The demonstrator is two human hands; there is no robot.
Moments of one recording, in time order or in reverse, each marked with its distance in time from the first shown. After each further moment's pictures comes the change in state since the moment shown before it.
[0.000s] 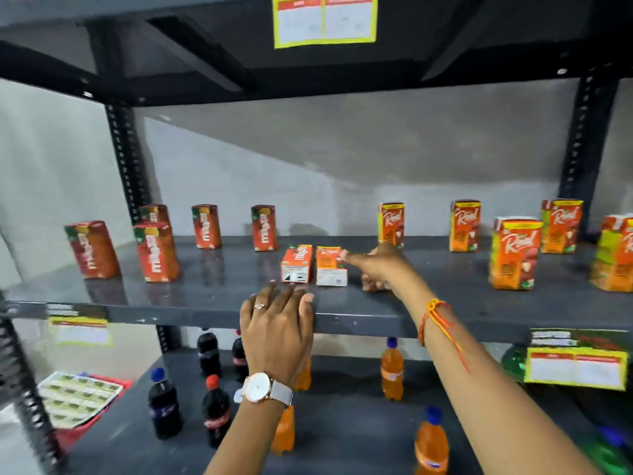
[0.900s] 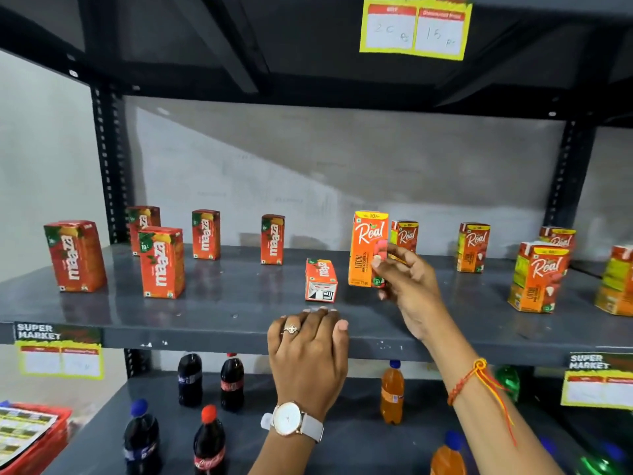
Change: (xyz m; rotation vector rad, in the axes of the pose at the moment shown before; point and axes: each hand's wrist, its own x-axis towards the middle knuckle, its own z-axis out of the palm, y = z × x) left_hand 0.000 -0.029 0.017 -0.170 0.121 0.089; right_hand -0.020 -0.003 0.041 0.679 0.133 -0.316
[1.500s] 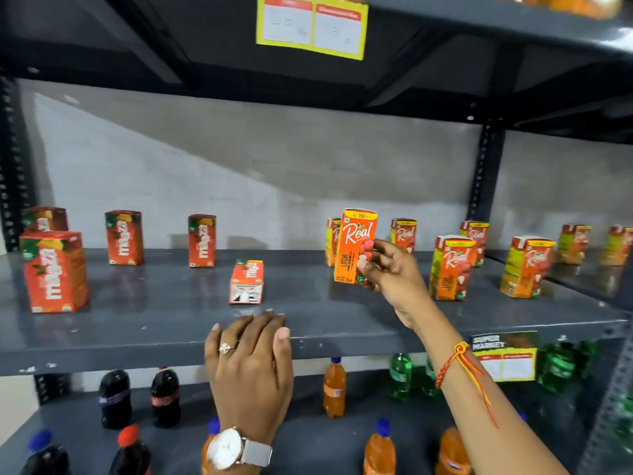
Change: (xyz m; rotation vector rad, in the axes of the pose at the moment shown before) left_hand -0.009 0.036 -0.002 -0.131 -0.022 -0.118; right_hand 0.011 -0.021 -0.081 -0.231 0.040 -0.066
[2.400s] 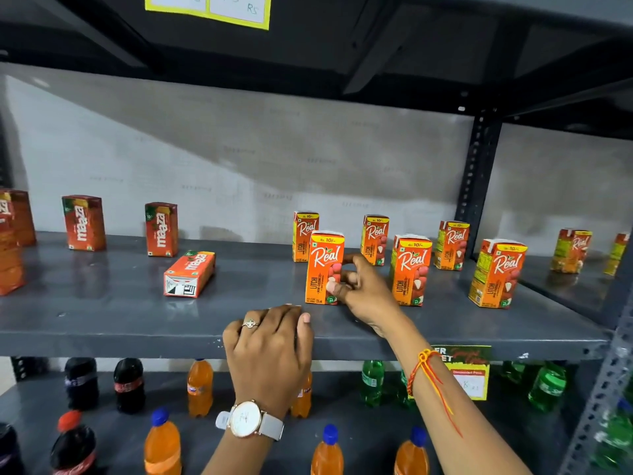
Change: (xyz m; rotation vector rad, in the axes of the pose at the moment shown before) left_hand -0.001 0.105 0.052 0.188 -0.081 0.069; right_hand 0.016 0.025 -0.061 -0.340 -0.185 0.150
